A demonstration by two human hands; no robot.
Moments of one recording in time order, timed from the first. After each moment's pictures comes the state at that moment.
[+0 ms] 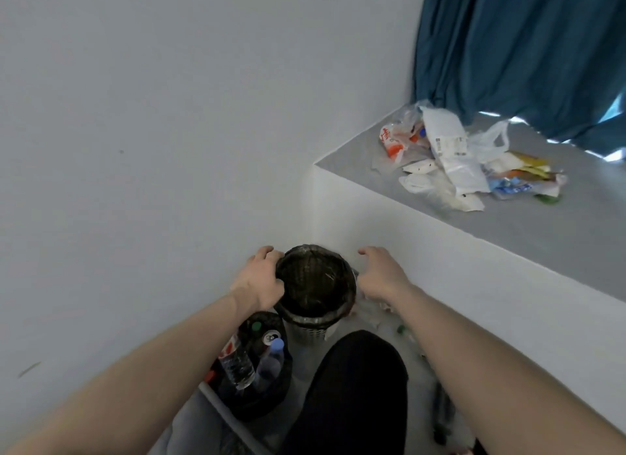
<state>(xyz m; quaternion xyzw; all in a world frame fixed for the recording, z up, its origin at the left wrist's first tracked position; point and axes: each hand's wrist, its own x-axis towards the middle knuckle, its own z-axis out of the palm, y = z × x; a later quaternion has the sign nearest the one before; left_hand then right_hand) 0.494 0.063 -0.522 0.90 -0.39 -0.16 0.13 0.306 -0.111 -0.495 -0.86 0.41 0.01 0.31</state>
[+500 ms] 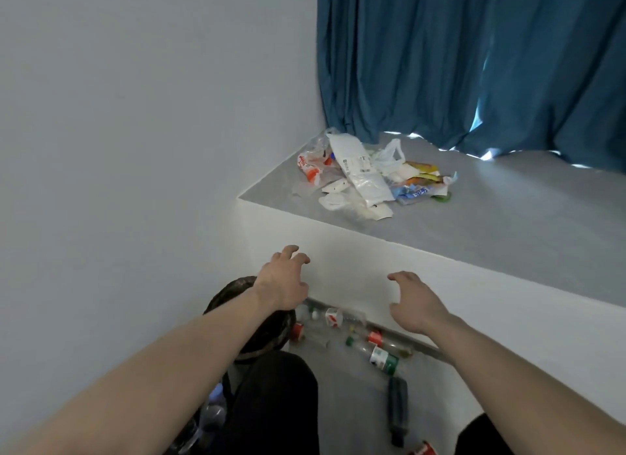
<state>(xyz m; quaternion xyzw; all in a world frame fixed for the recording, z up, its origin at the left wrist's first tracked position) 0.367 -0.078 -0.463 0.82 -0.56 -0.12 0.06 0.111 -0.180 -0.482 -0.82 0.51 -0.01 0.25</state>
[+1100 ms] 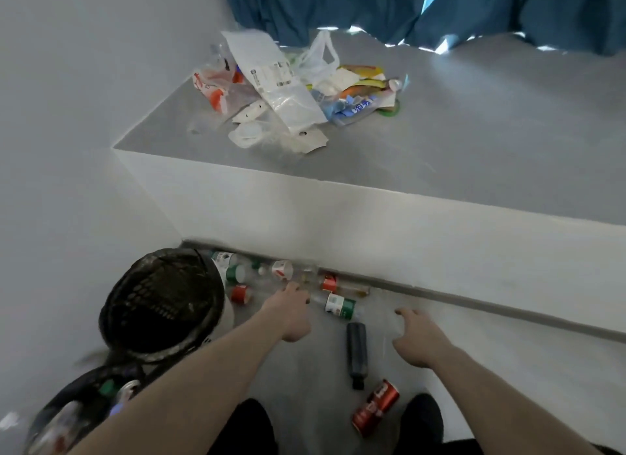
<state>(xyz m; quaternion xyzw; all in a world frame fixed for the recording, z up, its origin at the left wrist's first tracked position) 0.253 -0.185 -0.662 0.73 -0.61 -0.30 -0.14 -0.017 -0.226 -0.675 -0.69 0.62 0.14 0.35</state>
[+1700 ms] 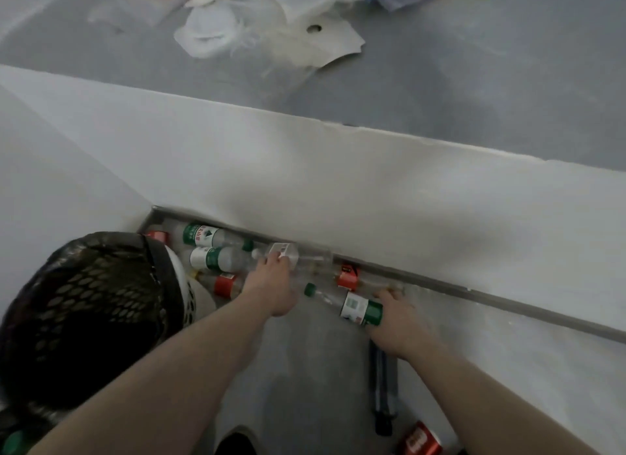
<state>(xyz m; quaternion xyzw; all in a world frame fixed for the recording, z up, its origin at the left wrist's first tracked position) 0.347 -0.306 -0.855 0.78 -0.54 -0.27 -0.13 0.094 -0.337 -0.861 -0.71 0.57 0.17 0.37</state>
